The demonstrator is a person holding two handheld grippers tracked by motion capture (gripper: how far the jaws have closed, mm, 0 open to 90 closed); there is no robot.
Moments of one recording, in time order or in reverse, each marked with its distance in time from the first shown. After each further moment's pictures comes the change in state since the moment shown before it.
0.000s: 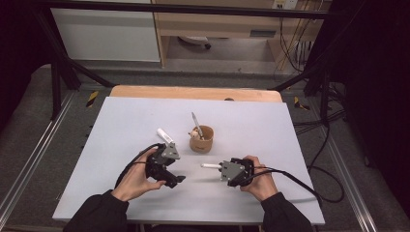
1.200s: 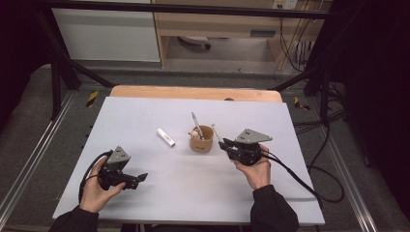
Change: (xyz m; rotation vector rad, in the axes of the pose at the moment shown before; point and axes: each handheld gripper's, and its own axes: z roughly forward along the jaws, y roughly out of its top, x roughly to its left) left arm 0.037 -0.110 -0.039 -0.156 0.175 -0.288; right arm -0.045 -0.010 -0.005 -0.321 -0.127 0.819
